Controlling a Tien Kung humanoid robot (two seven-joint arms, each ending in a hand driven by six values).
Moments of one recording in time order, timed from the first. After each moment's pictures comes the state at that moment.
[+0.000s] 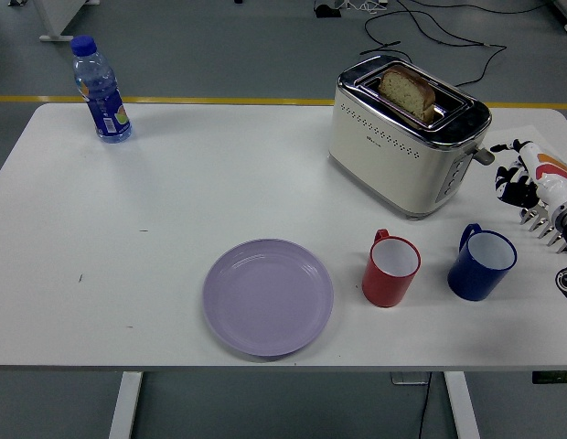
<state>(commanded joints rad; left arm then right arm) -0.05 0.06 -0.96 -0.18 0.92 0.16 0.20 0.49 -0.46 1.05 1.33 -1.75 -0.15 -0.43</state>
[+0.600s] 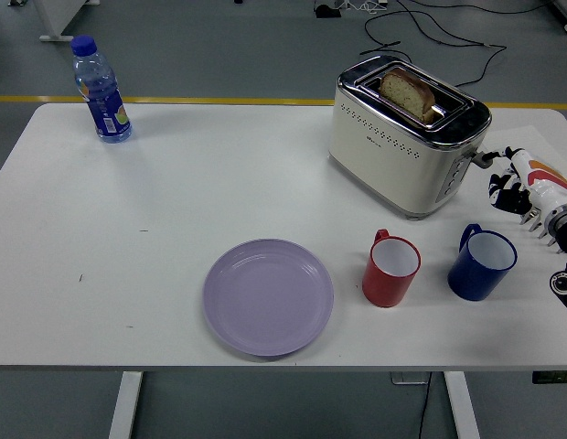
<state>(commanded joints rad) -0.05 0.06 -0.95 -0.18 0.91 0.16 0.20 0.49 -0.45 1.04 1.31 -1.75 -0.14 -0.44</state>
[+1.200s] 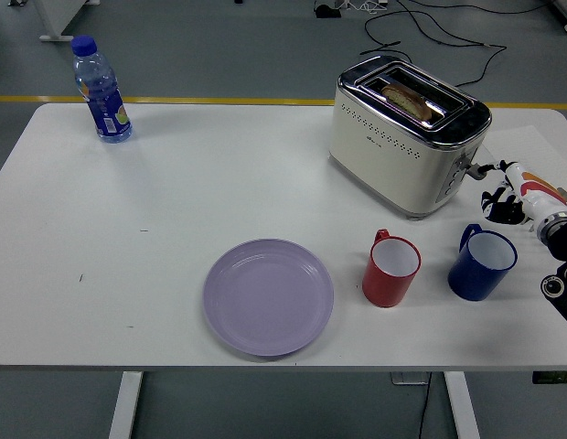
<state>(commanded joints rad) -0.05 0.06 -0.95 -0.18 0.91 0.16 0.20 0.50 -0.42 1.01 1.25 -1.74 -0.13 -0.44</state>
